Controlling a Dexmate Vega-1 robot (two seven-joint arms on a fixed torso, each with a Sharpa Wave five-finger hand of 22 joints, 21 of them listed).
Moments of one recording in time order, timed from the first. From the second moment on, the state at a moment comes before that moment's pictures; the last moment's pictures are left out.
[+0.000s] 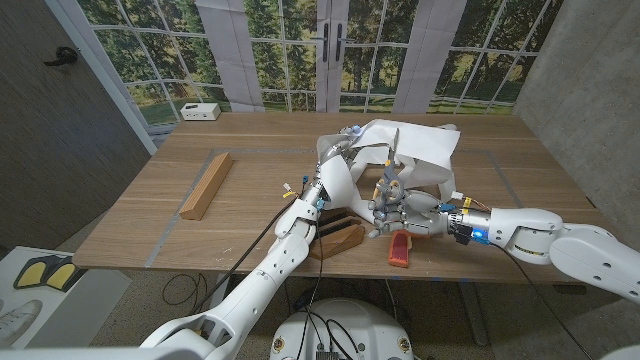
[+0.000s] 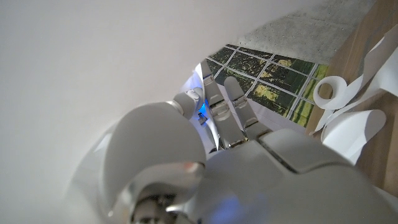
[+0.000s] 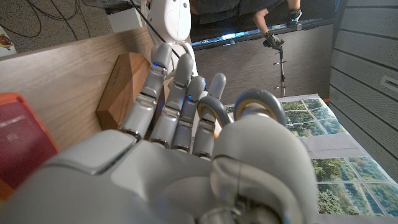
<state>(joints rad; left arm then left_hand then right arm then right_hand) 0.88 0.08 0.46 -1.24 -1.02 -0.38 -0.60 1.27 0.18 0.69 -0.17 0.18 0.89 -0.09 0.67 0.51 0.85 -0.21 0.24 0.84 0.98 -0.15 0.23 0.27 0.13 -0.04 1.31 0.18 -1.36 -1.11 -0.15 -2.13 1.20 -0.22 0.46 0.90 0.18 -0.07 -0.06 0.20 0.74 0.08 0.53 0.79 0.59 0.01 1.10 1.08 0.76 -0.07 0.73 1.02 0.77 0.05 0.52 0.21</state>
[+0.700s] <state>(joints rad) 0.88 0.09 0.46 -1.24 -1.02 -0.37 -0.60 1.27 0.18 0.69 -0.17 0.18 0.89 -0.09 0.67 0.51 0.86 -0.21 0.24 0.84 0.98 -0.14 0.23 0.27 0.13 -0.04 1.31 0.18 -1.35 -1.13 -0.16 -2.15 1.19 -0.24 0.42 1.07 0.19 0.19 -0.10 0.30 0.79 0.04 0.55 0.84 0.62 -0.03 1.13 1.10 0.82 -0.09 0.69 1.04 0.76 -0.01 0.57 0.23</state>
